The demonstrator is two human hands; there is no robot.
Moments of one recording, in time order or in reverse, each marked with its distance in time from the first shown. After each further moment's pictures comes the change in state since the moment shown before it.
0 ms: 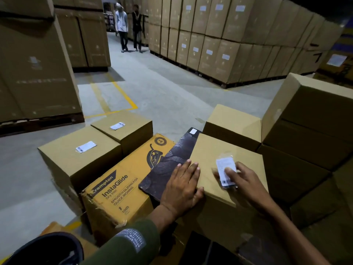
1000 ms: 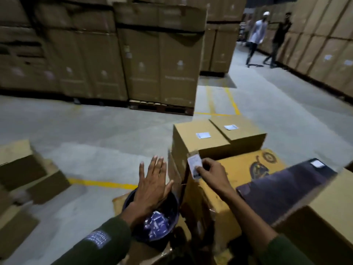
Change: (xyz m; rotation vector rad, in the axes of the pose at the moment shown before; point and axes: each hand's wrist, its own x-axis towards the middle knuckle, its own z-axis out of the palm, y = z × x) left_hand -0.288 -0.132 -0.181 0.541 -0.225 -0.913; right_hand -0.012 -0.155 0.335 0.002 -0.521 -0.405
